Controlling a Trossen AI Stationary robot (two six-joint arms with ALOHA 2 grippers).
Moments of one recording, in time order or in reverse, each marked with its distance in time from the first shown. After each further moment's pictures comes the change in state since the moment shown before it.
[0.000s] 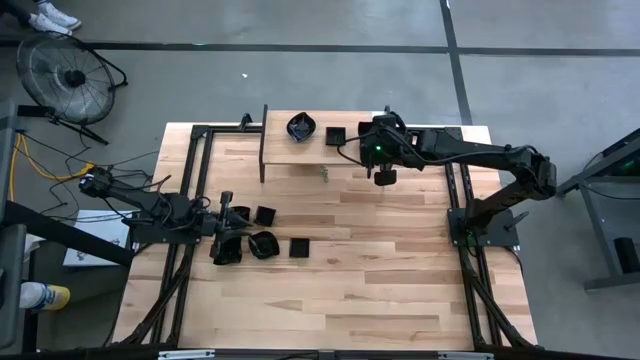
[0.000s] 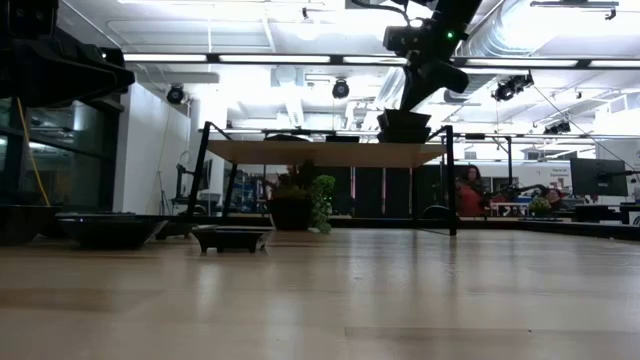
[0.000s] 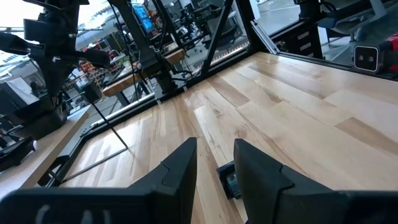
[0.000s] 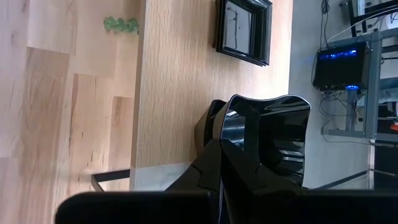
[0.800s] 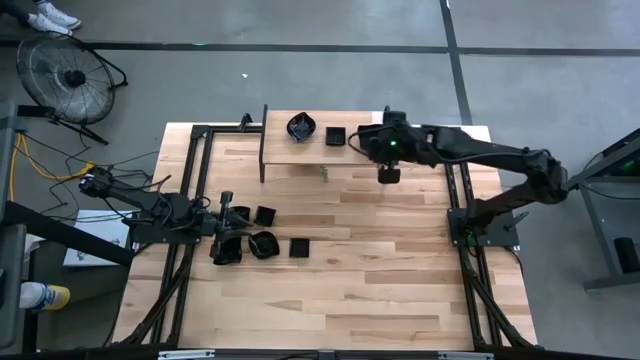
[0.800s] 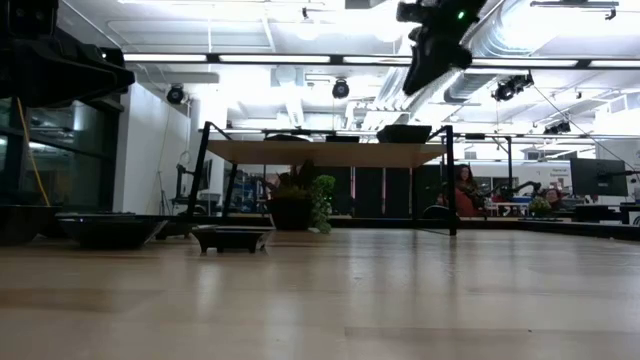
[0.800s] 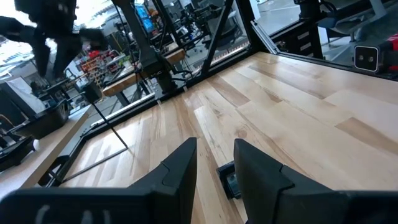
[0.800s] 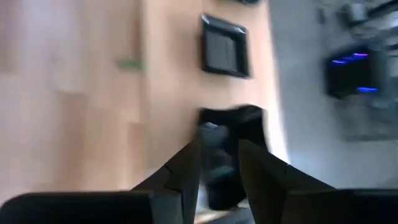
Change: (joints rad) left arm 0.000 0.000 0.000 0.000 0.000 0.000; right arm -0.007 -0.111 0.000 -0.004 -0.102 0.107
